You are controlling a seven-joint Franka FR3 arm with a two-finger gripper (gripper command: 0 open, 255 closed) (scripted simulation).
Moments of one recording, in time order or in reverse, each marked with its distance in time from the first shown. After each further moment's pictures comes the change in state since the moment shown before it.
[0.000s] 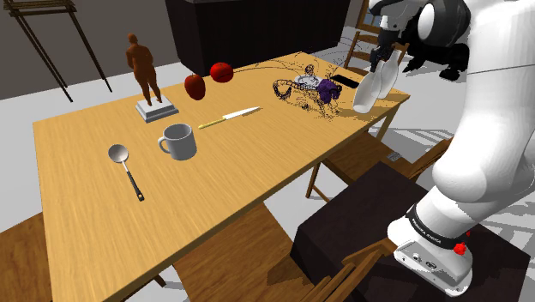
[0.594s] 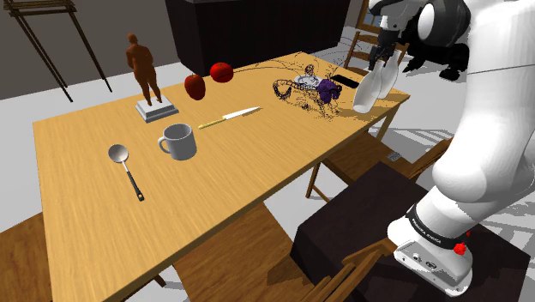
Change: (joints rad) arm 0.000 0.000 0.000 0.001 0.000 -0.001 0.000
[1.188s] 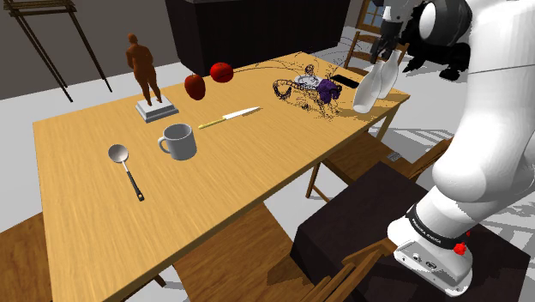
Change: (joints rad) arm -0.006 -0.006 -0.003 0.065 -0.005 -0.070 0.007
